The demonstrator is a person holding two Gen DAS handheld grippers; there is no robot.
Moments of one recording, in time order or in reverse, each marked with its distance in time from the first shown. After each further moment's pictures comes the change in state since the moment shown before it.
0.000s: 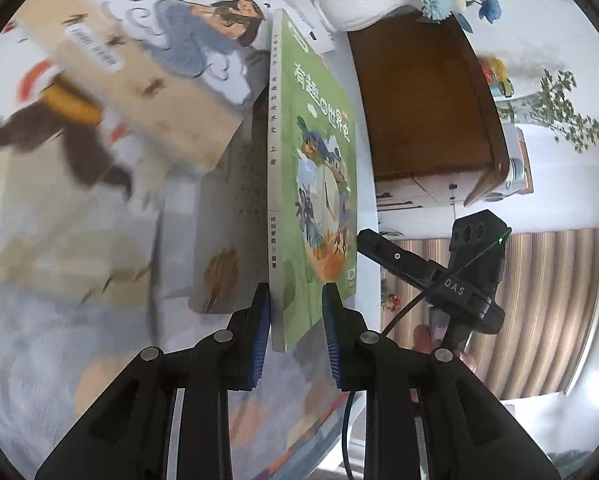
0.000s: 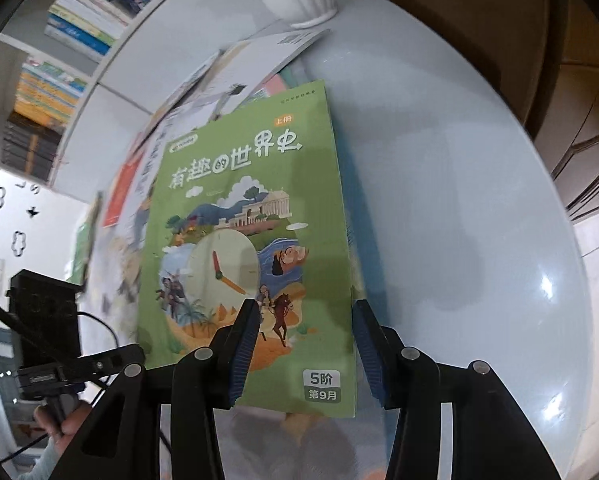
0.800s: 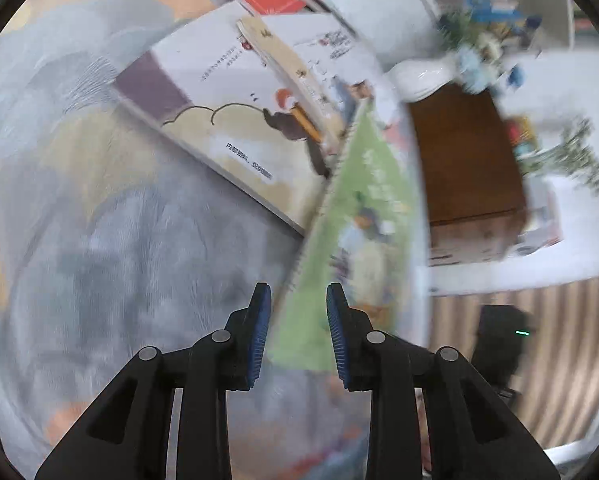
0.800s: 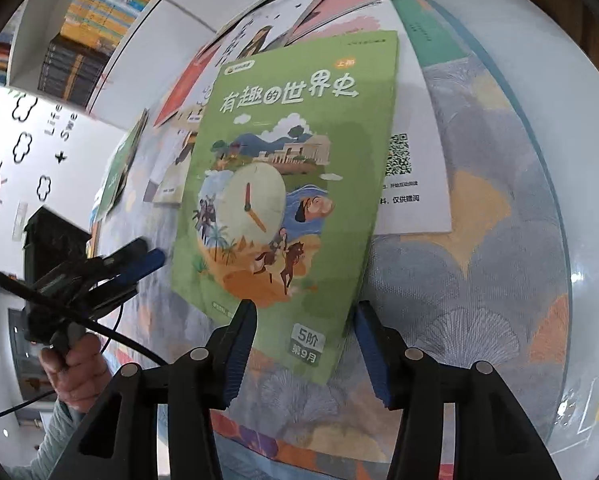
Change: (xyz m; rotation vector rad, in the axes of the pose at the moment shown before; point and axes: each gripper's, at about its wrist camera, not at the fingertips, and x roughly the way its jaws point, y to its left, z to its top) left arm -0.058 0.046 -0.024 -0.095 -0.209 0.168; right arm 0.034 0.082 -0.109 -0.061 0.106 0.092
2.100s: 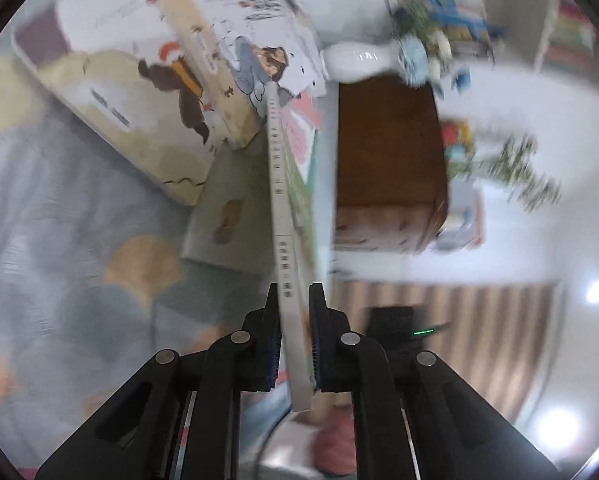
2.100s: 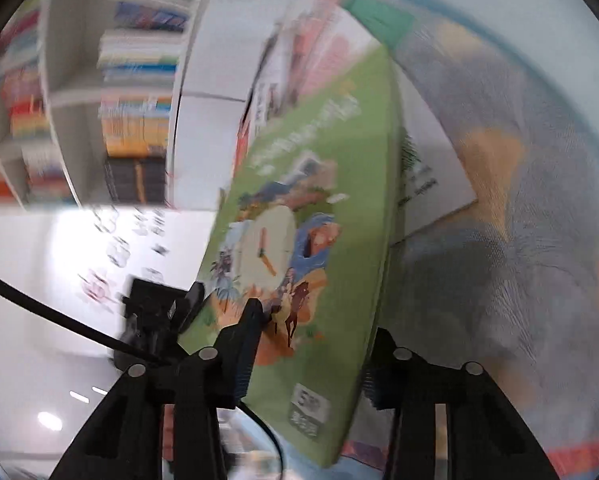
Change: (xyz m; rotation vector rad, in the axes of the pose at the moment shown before) left arm -0.016 -0.037 -0.023 -0.056 0.090 -0.288; right arm -0.024 -0.022 -0.019 0.253 -0.149 0.398
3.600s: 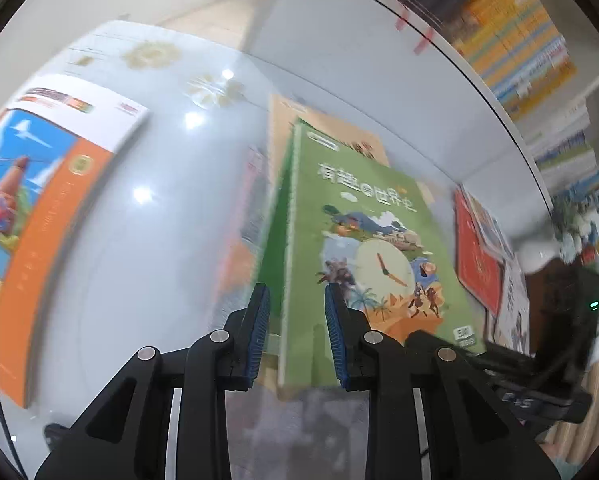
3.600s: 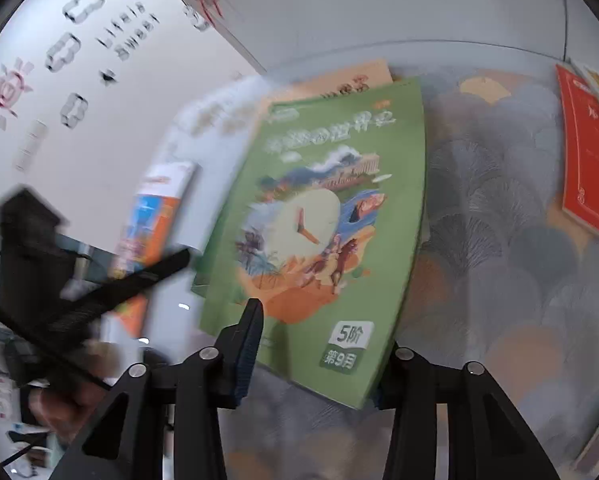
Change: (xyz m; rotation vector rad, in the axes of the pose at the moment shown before) left arm -0.383 0.176 0.191 0.067 -0.460 0.649; right arm 0.463 0.324 0.002 -0.588 0.273 -0.379
